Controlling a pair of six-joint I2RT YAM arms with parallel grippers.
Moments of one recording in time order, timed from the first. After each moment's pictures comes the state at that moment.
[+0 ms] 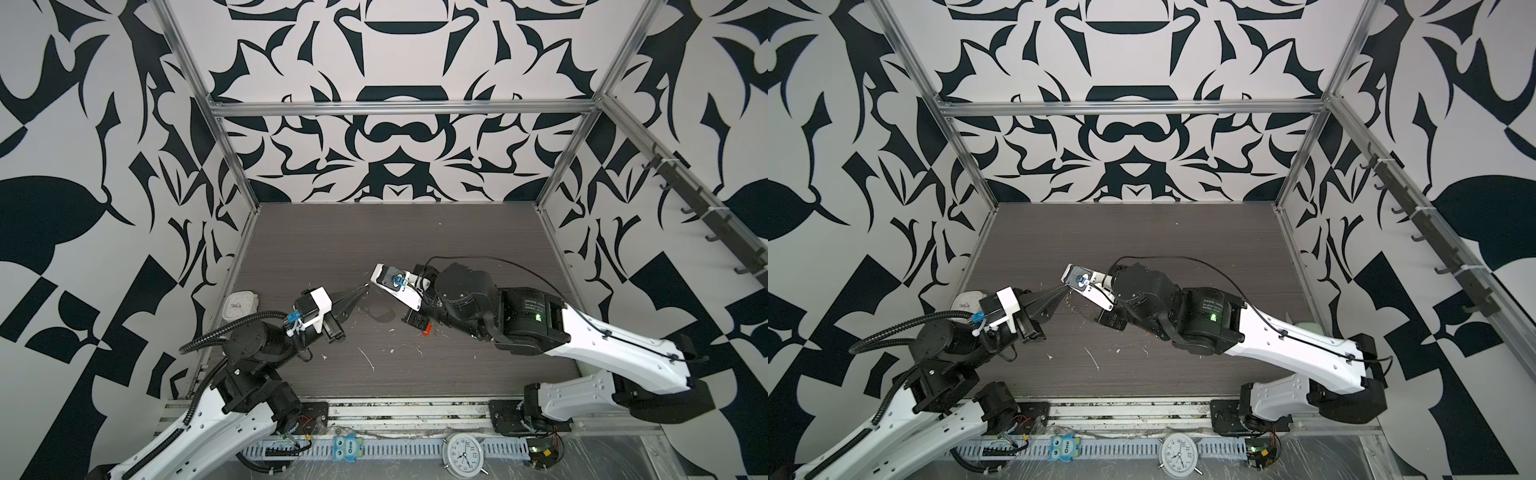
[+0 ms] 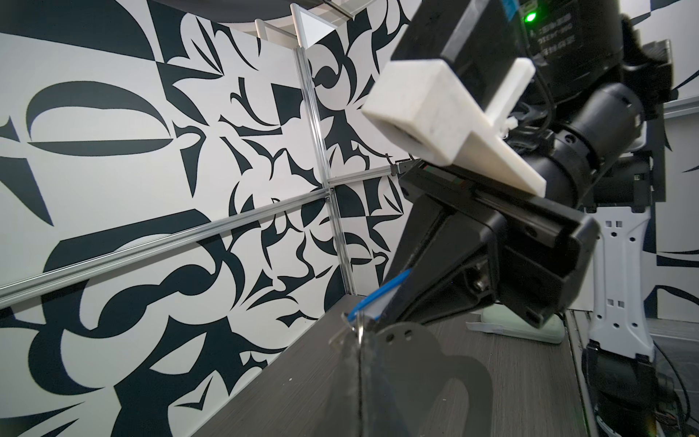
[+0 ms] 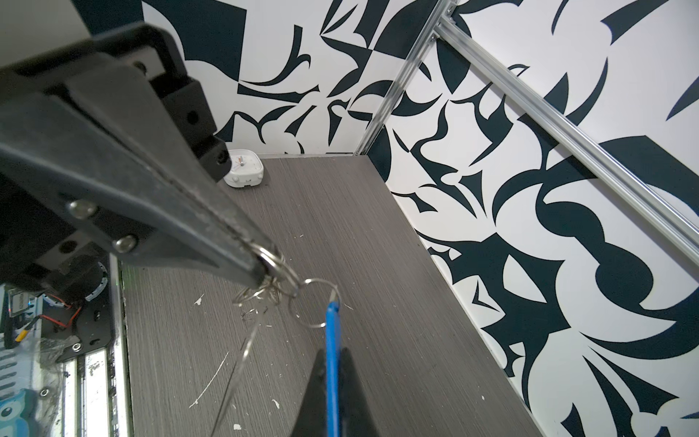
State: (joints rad) left arm -0.87 0.46 0.62 0.17 0.20 0.16; right arm 1.28 1.30 1.55 -0.66 0.34 -0.26
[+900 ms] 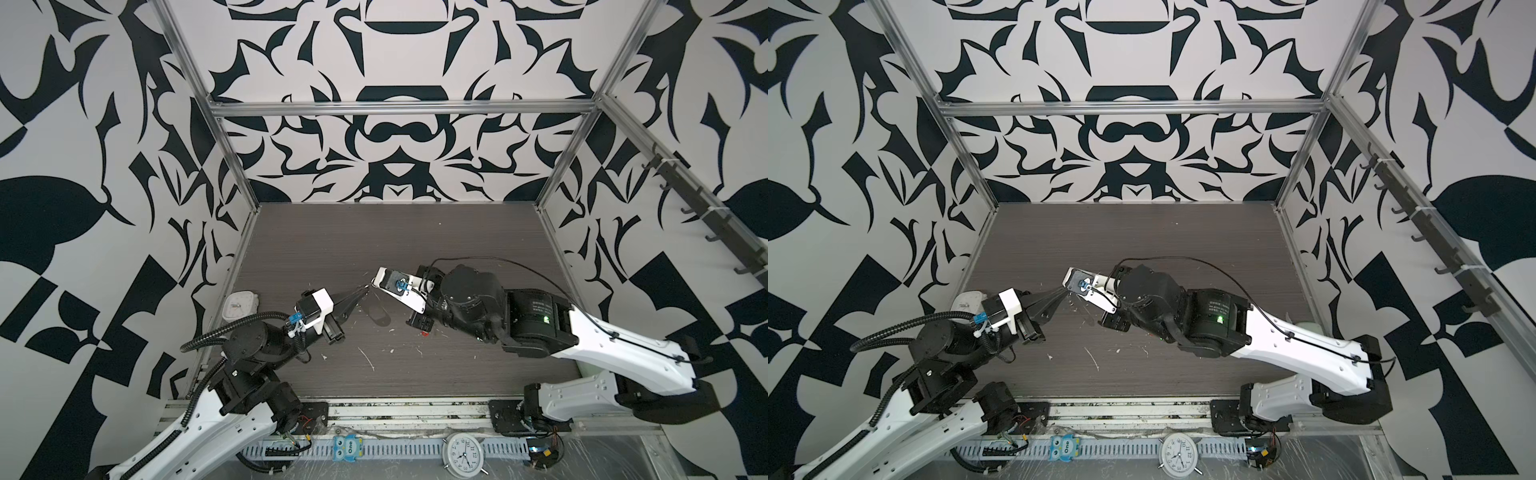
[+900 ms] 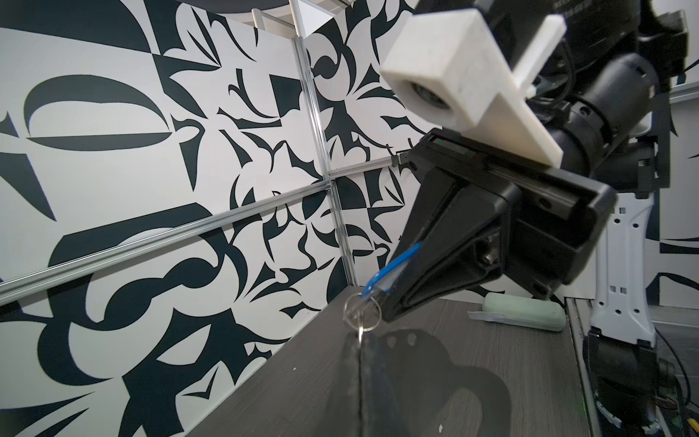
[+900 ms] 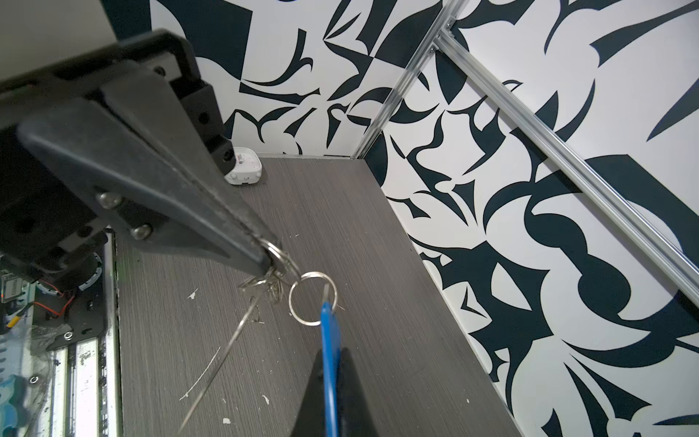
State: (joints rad) left arm -0.87 0.45 0.63 0.12 0.19 0.18; right arm 1.30 1.28 1.56 -0.68 0.35 -0.31
